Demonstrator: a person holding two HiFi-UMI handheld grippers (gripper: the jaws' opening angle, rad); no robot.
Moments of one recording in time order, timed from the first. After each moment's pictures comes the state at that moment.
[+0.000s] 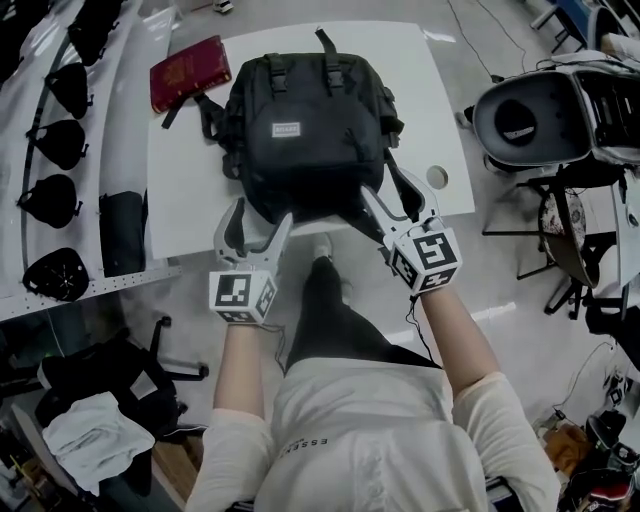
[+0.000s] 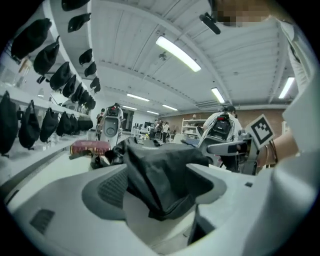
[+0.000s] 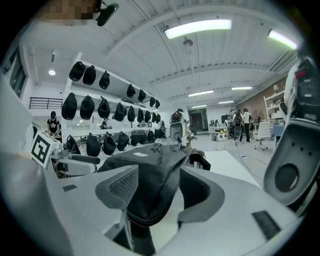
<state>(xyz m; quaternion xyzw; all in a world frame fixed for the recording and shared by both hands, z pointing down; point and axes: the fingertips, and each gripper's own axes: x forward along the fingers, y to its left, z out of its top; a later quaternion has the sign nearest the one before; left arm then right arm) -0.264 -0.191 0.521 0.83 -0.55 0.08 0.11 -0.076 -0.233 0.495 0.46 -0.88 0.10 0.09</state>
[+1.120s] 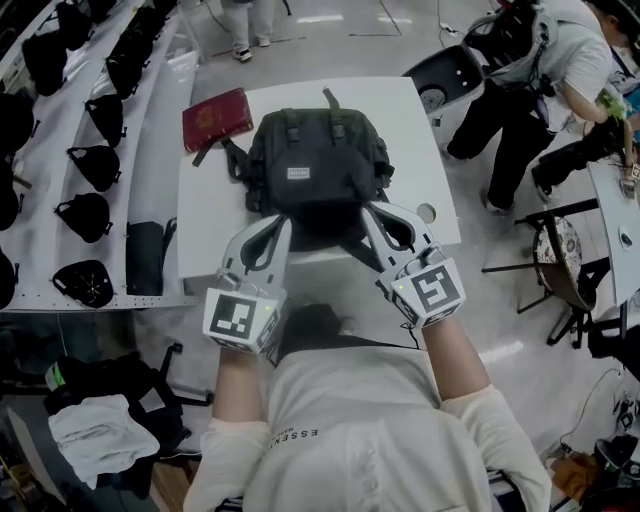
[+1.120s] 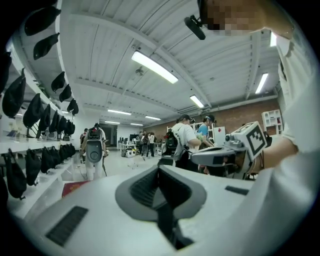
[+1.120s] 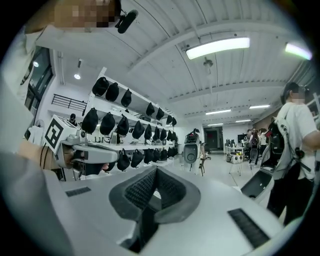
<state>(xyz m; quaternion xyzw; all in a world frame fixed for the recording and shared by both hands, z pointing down) -0.224 -0.171 0.346 0.87 -0.49 0.07 0.00 -0.107 -0.192 0.345 0.39 -0.92 -0.01 0.04</state>
